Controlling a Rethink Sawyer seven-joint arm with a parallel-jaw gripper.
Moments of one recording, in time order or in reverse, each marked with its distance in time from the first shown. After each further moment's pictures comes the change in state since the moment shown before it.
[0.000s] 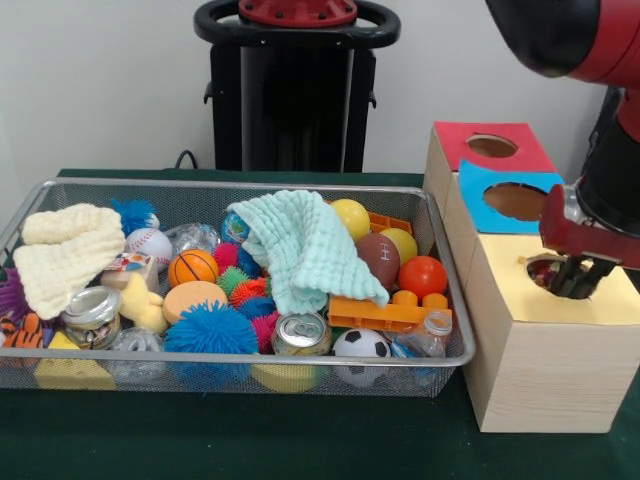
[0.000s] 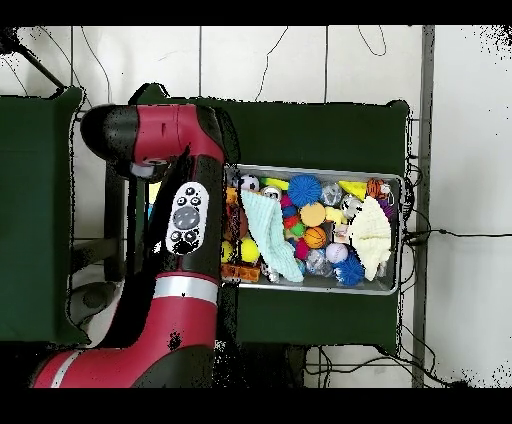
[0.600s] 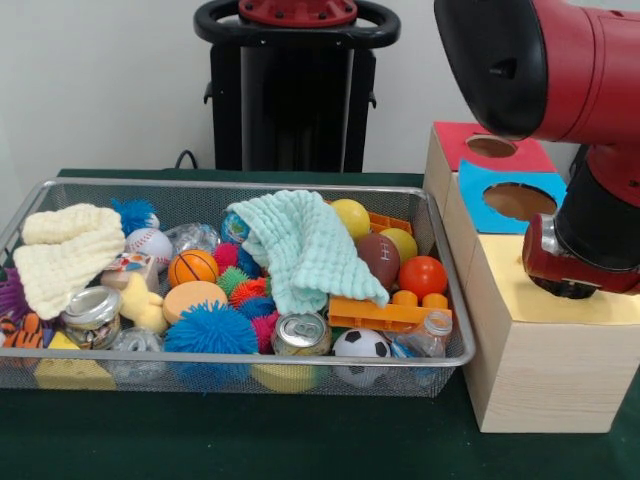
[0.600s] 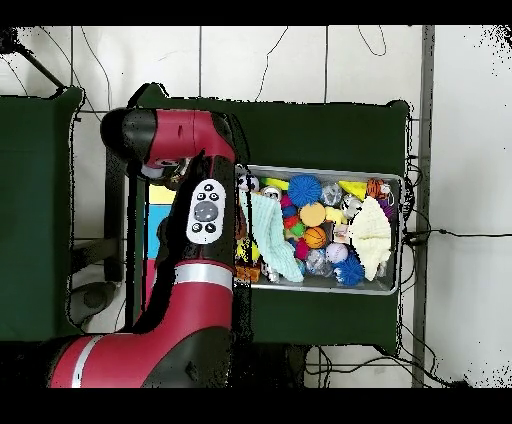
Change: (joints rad) arm -0.035 0.032 0.056 0.000 0.006 0.013 0.000
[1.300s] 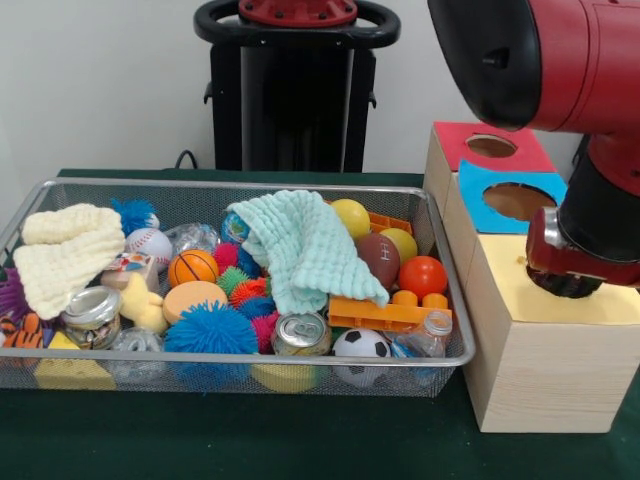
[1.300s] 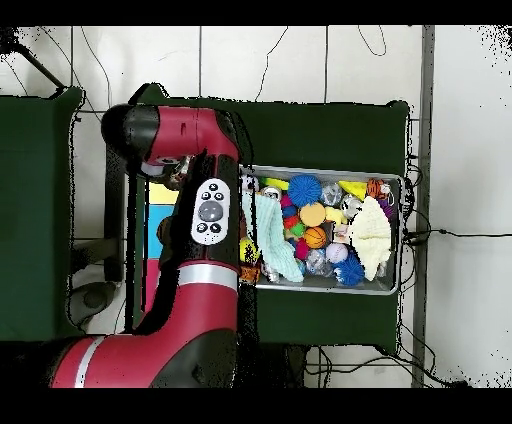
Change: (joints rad) arm -0.012 -0.028 0.020 0.012 0.000 0.004 0.000
